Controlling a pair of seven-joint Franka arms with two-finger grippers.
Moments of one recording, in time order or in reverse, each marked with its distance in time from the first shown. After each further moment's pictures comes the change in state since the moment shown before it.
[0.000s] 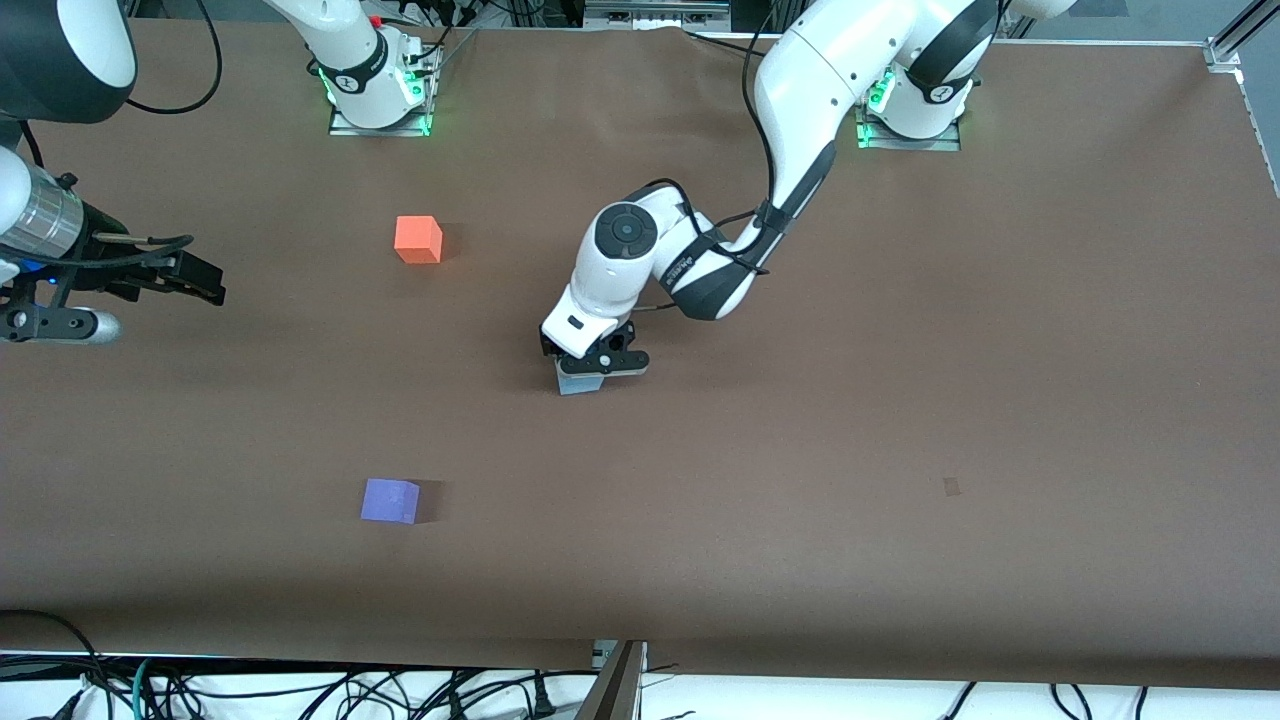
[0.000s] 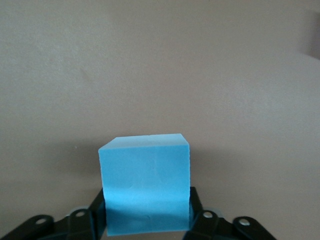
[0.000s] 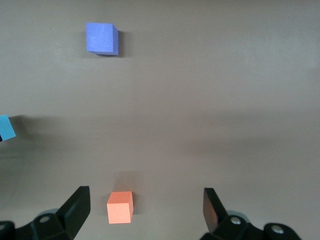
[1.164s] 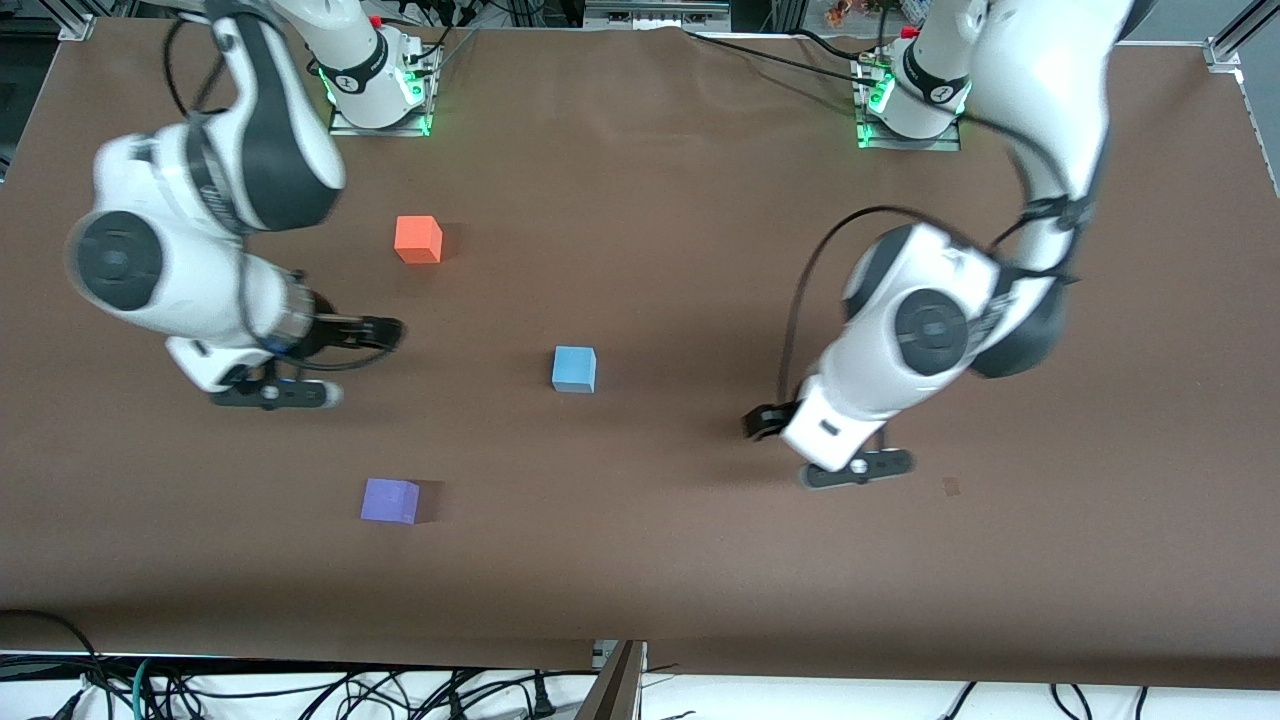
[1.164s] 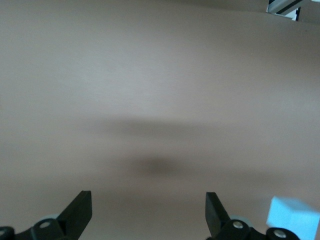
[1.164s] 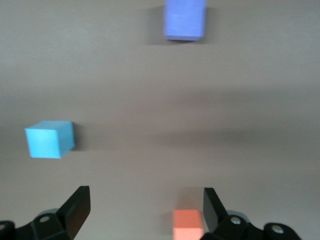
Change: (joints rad) left arm 0.520 -0.319 -0.062 -0.002 0.000 -0.540 0.536; right arm 0.238 0.219 0.022 -0.004 0.100 0.181 0.260
